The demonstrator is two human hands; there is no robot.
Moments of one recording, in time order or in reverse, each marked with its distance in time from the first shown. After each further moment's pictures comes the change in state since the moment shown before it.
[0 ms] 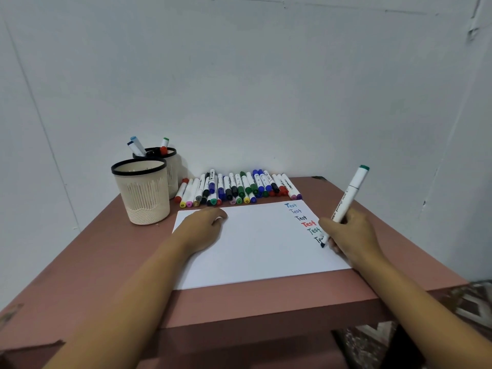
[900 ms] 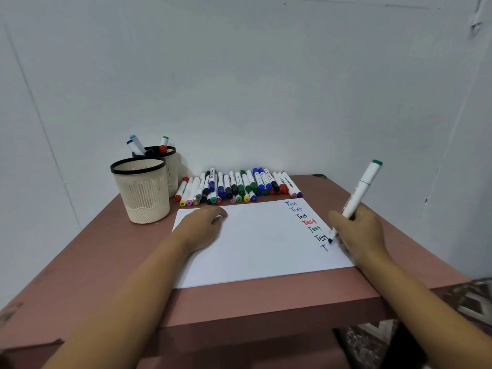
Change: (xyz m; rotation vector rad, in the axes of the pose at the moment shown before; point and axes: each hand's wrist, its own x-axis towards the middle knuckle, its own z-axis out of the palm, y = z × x) left_hand 0.001 -0.002 0.001 0.001 -0.003 -0.008; right_hand -0.001 0.002 -0.005 -0.006 0.091 -0.030
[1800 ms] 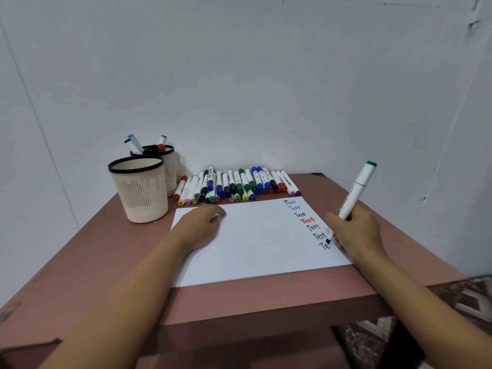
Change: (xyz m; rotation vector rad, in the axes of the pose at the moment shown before) left_hand 0.000 0.001 -0.001 0.006 0.002 0.005; right_hand -0.005 -0.003 -0.001 -0.108 0.012 -0.020
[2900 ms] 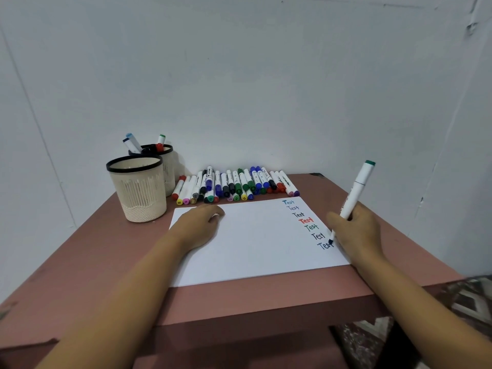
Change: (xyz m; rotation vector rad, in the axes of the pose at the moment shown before) left_hand -0.001 0.001 -0.001 -0.003 -0.005 -0.002; right_hand 0.002 0.003 0.000 -0.008 0.052 0.000
